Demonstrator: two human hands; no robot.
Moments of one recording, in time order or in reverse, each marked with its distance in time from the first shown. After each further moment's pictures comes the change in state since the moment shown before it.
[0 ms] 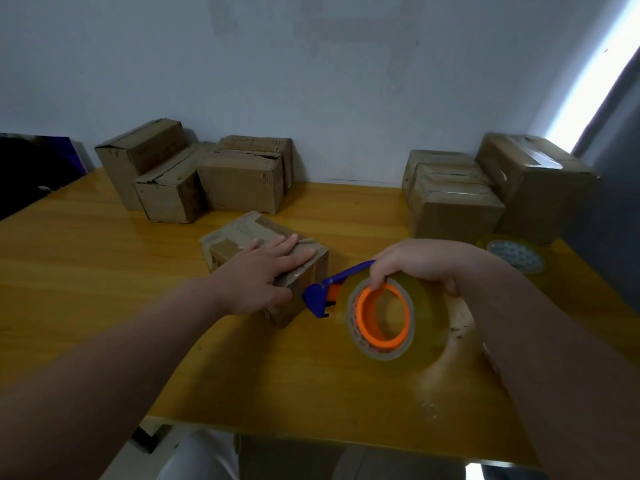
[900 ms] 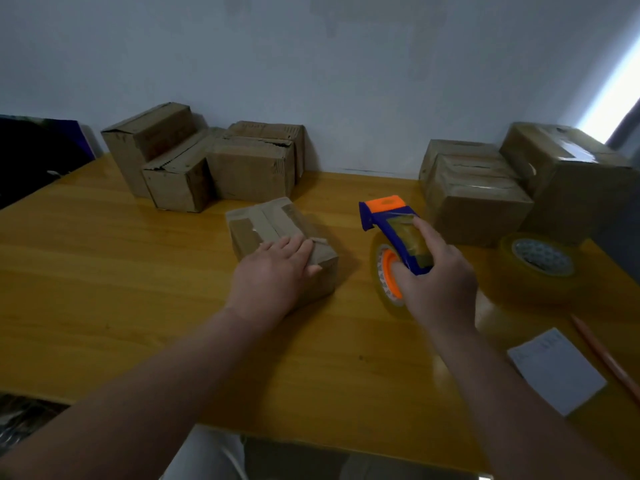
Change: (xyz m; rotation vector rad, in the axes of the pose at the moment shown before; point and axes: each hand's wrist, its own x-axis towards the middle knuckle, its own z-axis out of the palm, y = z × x) left_hand 0.004 0.030 0.025 0.264 0.435 -0.252; right_hand 0.048 0.052 0.055 -0.063 1.101 -0.487
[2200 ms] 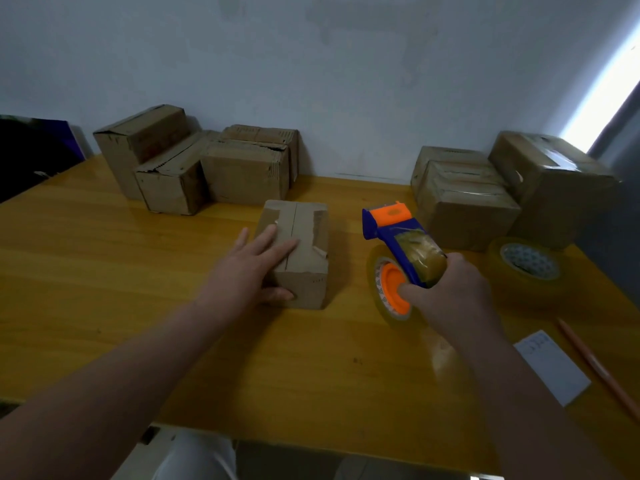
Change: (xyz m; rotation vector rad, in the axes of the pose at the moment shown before) left_hand 0.002 -0.047 0.015 -0.196 -0.211 0.019; right_hand 0.001 -0.004 -0.034 -0.070 -0.252 0.283
